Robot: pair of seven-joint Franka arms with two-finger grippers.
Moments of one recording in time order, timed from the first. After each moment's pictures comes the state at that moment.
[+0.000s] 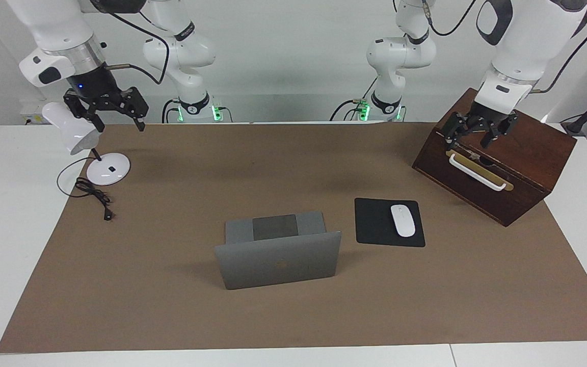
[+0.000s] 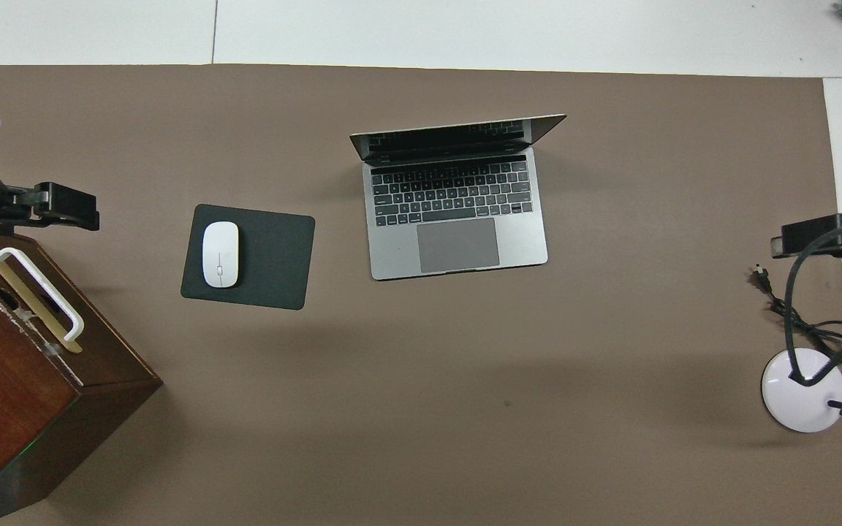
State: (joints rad) left arm -0.06 -0.01 -0.04 -1.62 0.00 1.65 -0.10; right arm 0.05 -0.08 -0.07 -1.62 0.03 1.57 0.02
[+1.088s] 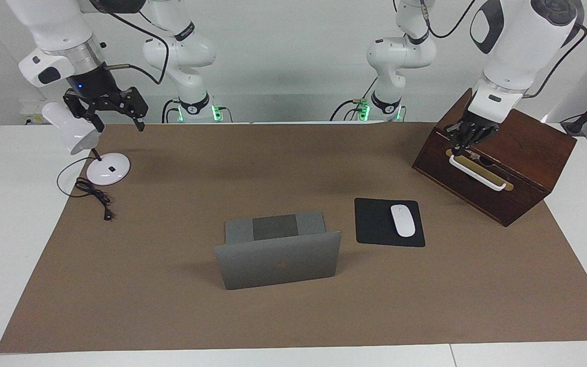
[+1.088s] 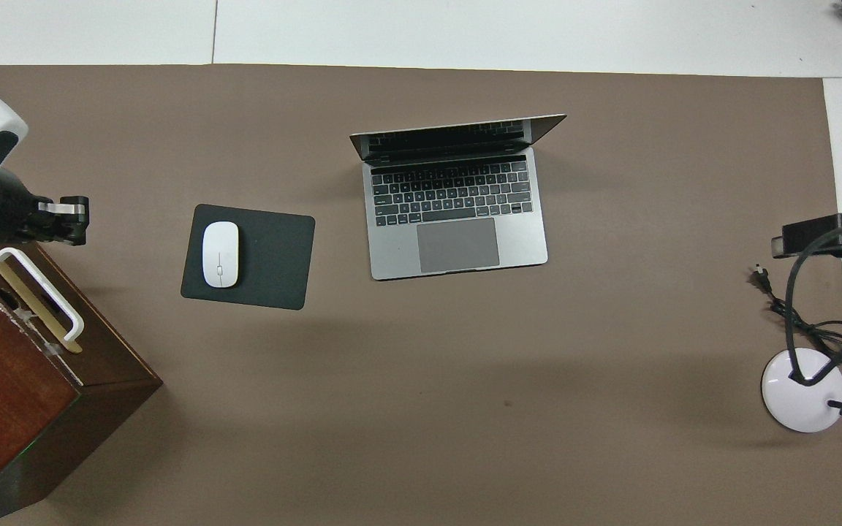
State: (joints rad) left arm -0.06 -0.02 -0.05 -1.68 0.00 1.68 -0.18; right arm 0.05 -0.08 -0.07 -1.62 0.03 1.57 0.02
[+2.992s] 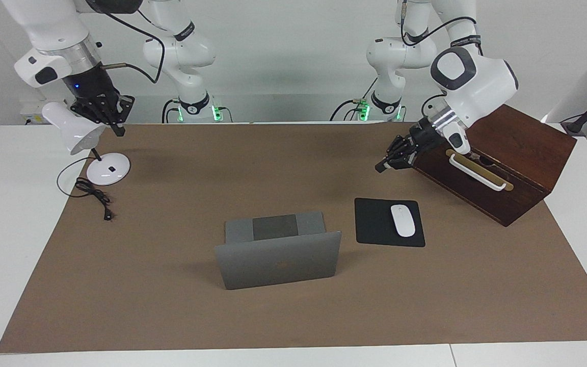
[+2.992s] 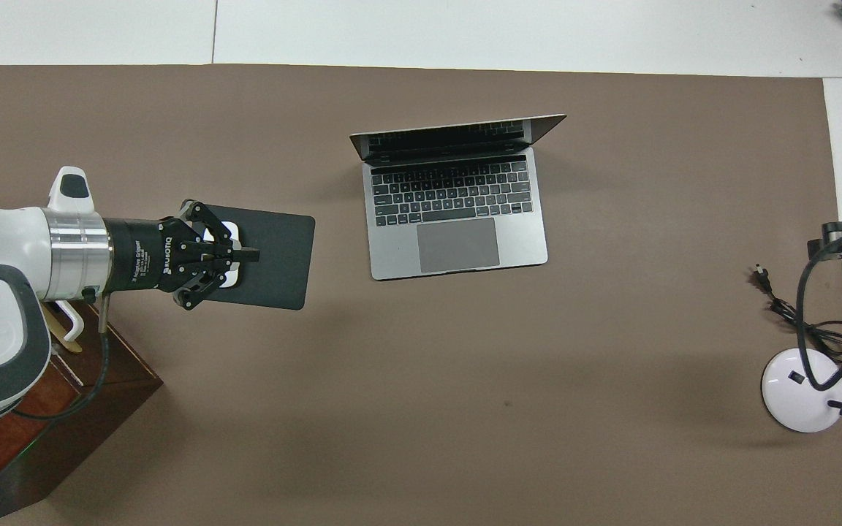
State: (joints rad) left arm -0.11 -0.11 -0.06 -2.14 -0.89 2.13 -1.01; right arm 0.04 -0.08 -0.07 -1.62 0.03 1.59 -0.03
